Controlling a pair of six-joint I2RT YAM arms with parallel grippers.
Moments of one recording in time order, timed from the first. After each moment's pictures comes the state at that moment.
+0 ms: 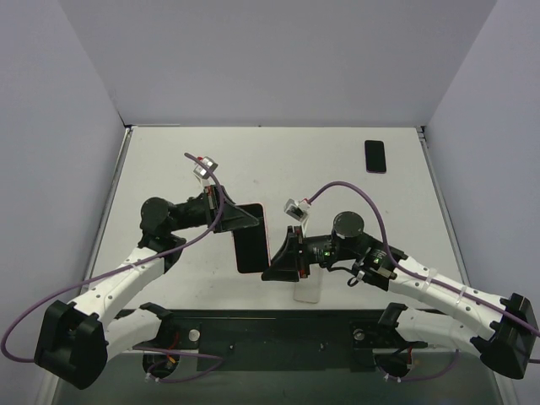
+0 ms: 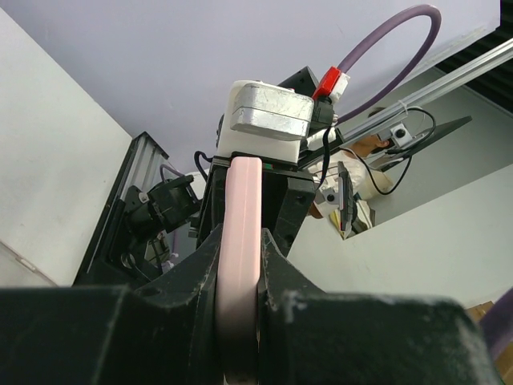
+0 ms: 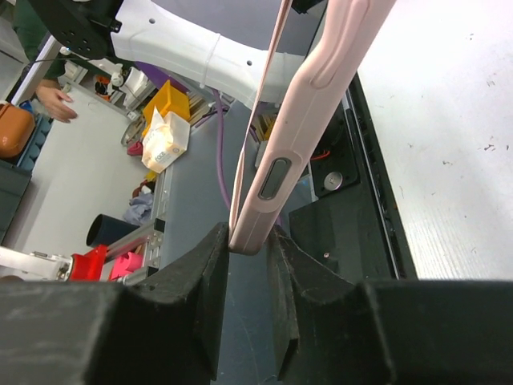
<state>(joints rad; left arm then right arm) -0.44 1.06 0.61 0.88 0.99 -1.42 0.92 0.98 0.67 0.18 -0.70 0.66</state>
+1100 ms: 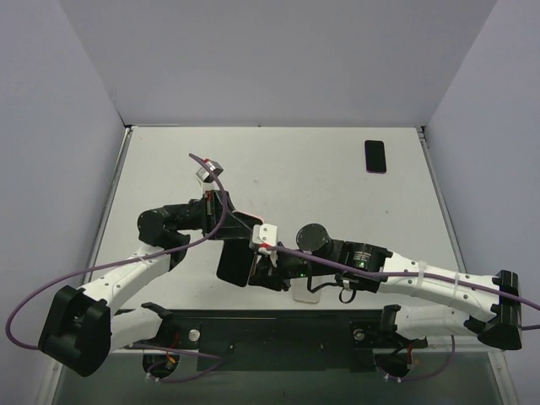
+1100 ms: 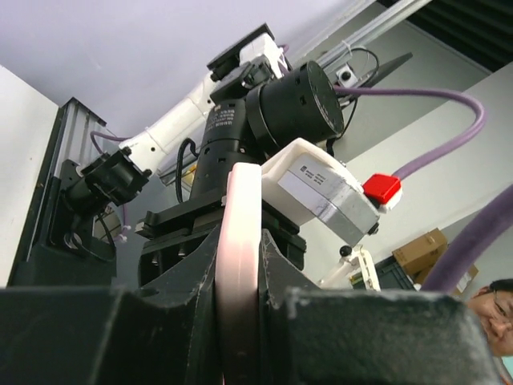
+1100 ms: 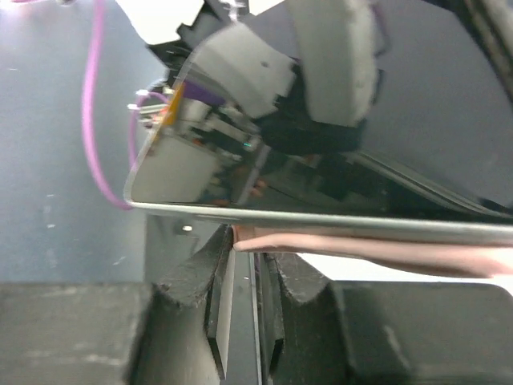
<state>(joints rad) -0.47 1.14 0.60 1.30 1.13 -1.74 1.20 1.12 0.93 -0.19 -0.33 0.00</state>
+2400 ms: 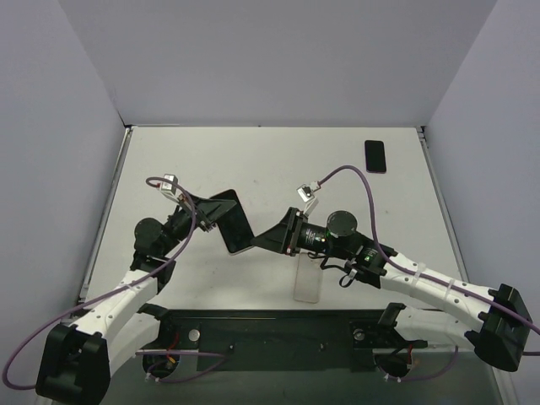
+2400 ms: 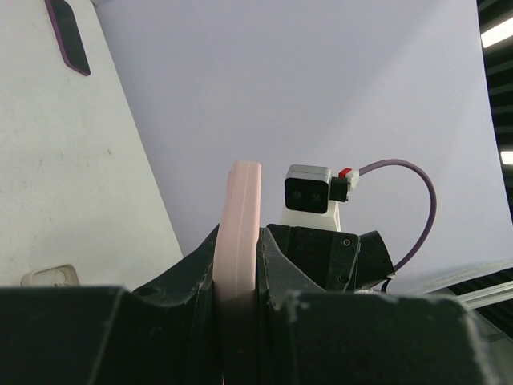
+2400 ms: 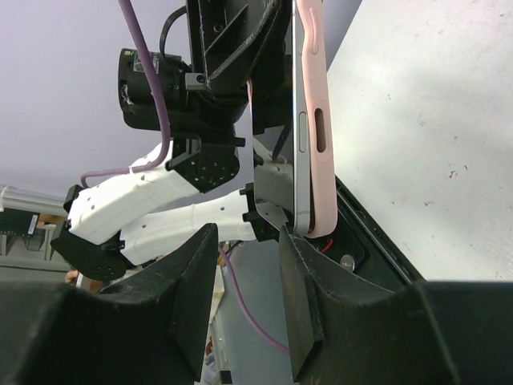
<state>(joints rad) -0.30 0.93 0.36 0.82 0.53 -1.46 0.93 1.05 0.66 0.29 -0.28 1.08</state>
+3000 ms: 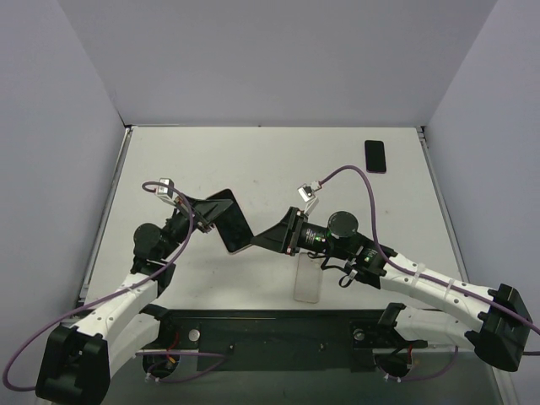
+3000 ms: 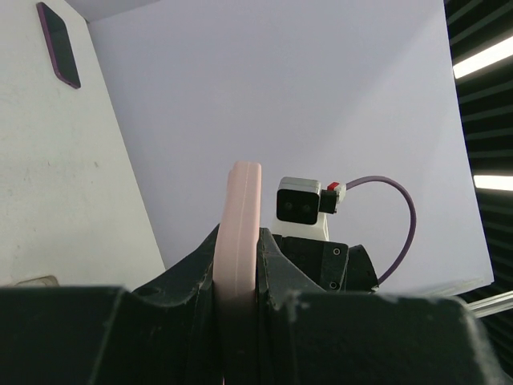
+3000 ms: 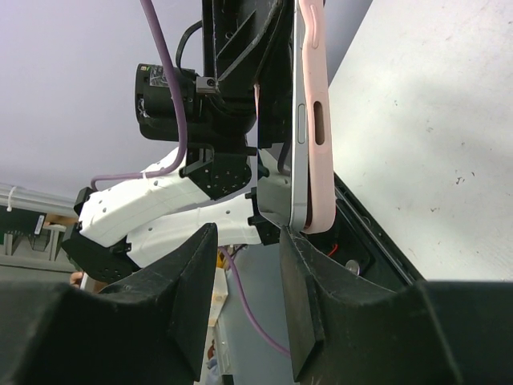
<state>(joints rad) -0.30 0.90 0.31 0.89 0.47 -1.53 0.93 1.05 0.65 0.33 -0.28 1.10</state>
